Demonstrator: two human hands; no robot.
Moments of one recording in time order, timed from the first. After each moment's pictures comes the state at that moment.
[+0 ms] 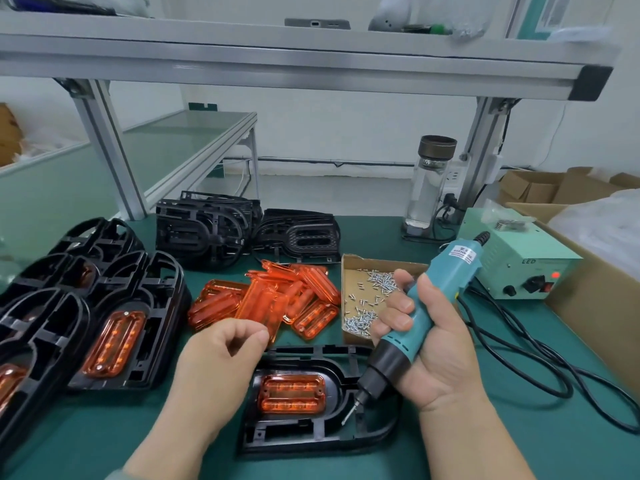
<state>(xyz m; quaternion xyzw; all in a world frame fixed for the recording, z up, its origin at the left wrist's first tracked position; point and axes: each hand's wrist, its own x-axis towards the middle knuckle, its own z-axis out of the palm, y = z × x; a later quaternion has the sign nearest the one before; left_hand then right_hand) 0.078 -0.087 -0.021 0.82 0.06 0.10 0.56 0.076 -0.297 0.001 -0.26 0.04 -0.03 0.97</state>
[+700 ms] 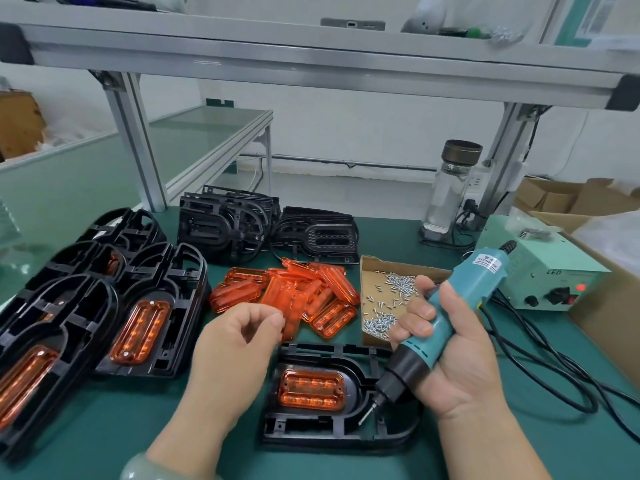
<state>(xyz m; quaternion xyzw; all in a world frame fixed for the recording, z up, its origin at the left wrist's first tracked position) 0.078 -0.083 -0.016 0.79 0.04 0.12 0.60 0.075 -0.291 0.000 -0.28 0.03 -0.05 0.96</state>
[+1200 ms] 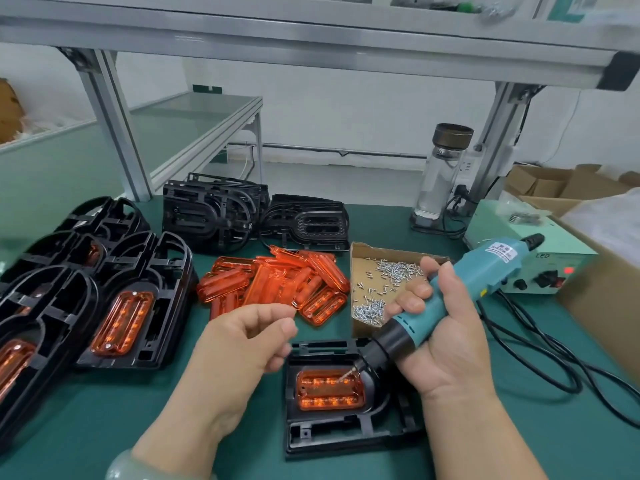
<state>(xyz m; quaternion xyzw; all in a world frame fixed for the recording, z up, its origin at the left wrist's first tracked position) 0.068 -0.097 -0.007 0.69 0.07 -0.03 0.72 0.076 -0.287 0.003 -0.26 0.05 -0.12 0.96</state>
